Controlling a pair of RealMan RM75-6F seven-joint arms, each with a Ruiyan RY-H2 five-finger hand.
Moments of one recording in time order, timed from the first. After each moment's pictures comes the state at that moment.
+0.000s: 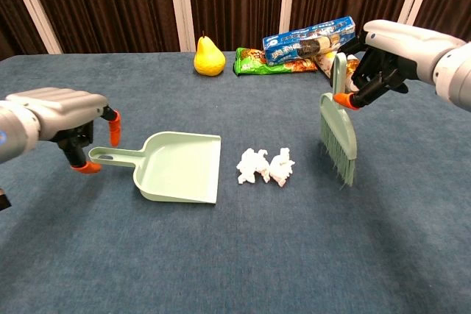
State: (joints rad) left arm -0.70 -1.60 -0.23 -1.72 0.63 1.19 1.05; right arm 0.64 -1.50 0.31 -1.81 -0.88 1.18 -0.48
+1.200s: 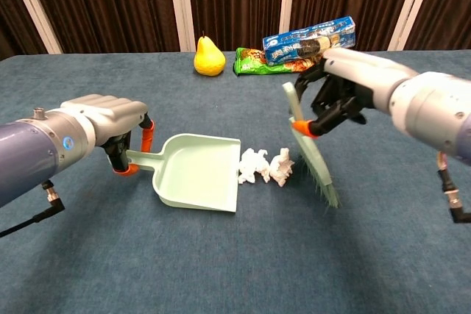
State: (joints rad) left arm -0.85 -1.75 -0.23 -1.66 0.49 1.30 1.10; right arm 0.69 -1.64 0.29 -1.88 -0.78 1.22 -0.49
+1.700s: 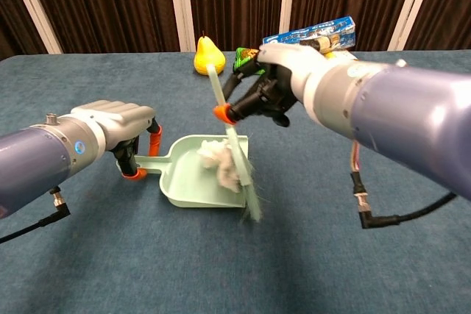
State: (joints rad) left arm -0.88 -1.78 -0.23 -1.63 0.47 1.28 1.07; right arm 0.83 -1.81 0.50 -1.92 -0.51 1.27 -0.51
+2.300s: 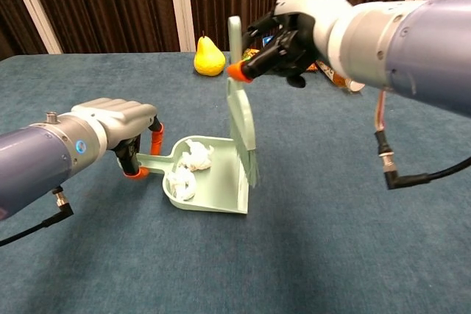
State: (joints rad) left arm -0.89 -1.77 -0.22 -1.66 0.47 1.33 1.08; right arm 0.83 -1.68 0.52 -2.02 -0.51 1.32 -0.50
